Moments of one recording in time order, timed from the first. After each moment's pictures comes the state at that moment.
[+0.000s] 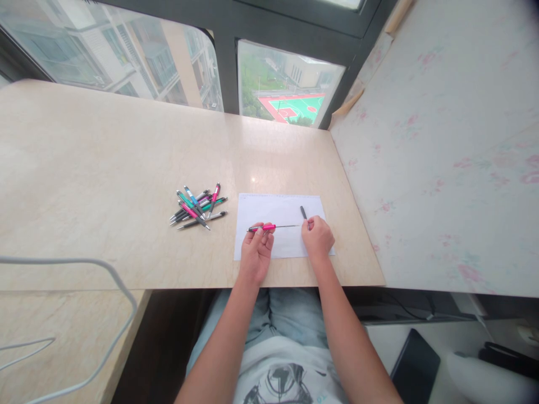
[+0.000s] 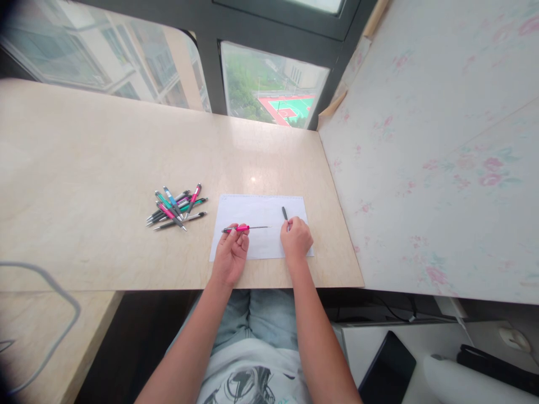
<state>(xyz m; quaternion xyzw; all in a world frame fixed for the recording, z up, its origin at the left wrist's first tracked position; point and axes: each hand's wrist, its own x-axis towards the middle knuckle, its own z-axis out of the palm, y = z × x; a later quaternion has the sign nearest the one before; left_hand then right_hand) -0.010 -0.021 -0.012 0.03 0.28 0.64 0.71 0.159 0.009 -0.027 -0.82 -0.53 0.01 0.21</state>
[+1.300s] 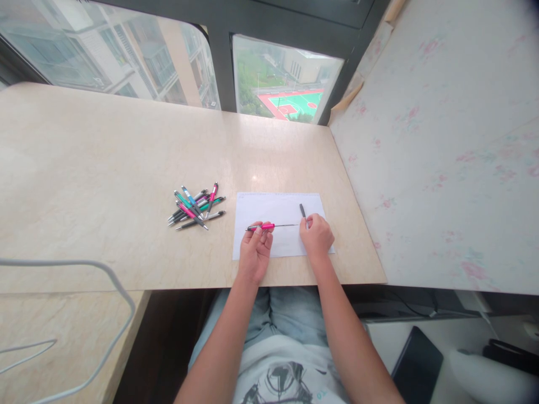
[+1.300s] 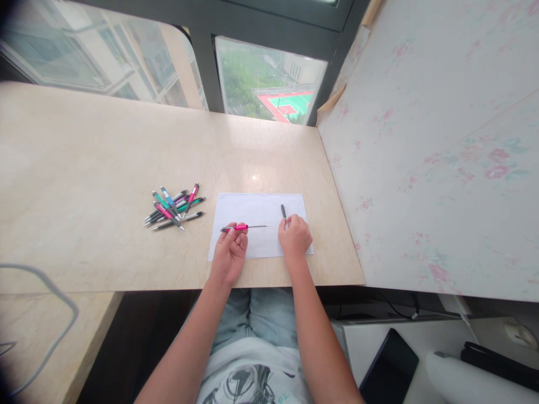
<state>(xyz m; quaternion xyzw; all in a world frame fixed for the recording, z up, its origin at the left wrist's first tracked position) -0.009 -0.021 -0.013 0.04 0.30 0.64 0.71 0.157 0.008 -0.024 -0.82 -0.53 0.01 0.21</state>
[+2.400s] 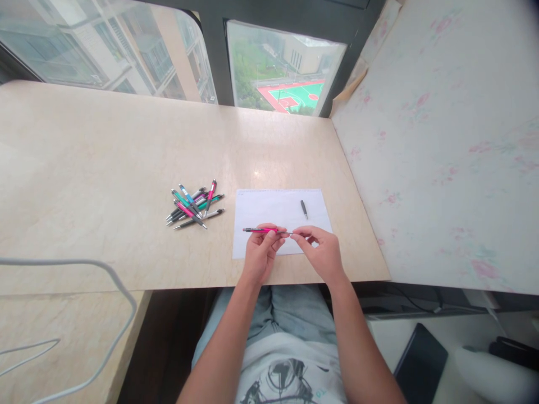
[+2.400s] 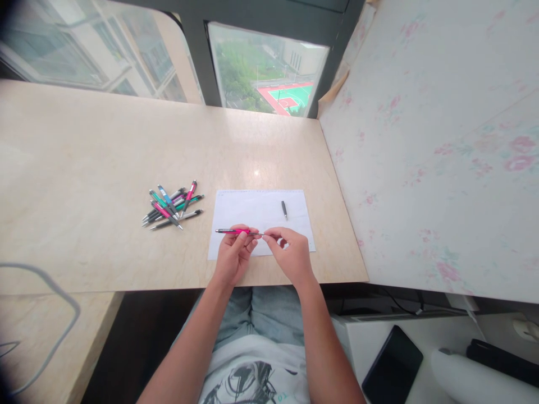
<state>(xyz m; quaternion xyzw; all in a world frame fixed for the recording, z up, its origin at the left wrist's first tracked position) -0.001 -0.029 -0.004 0.18 0.31 0.58 0.73 0.150 -0.042 0.044 -0.60 -0.60 0.31 0.42</state>
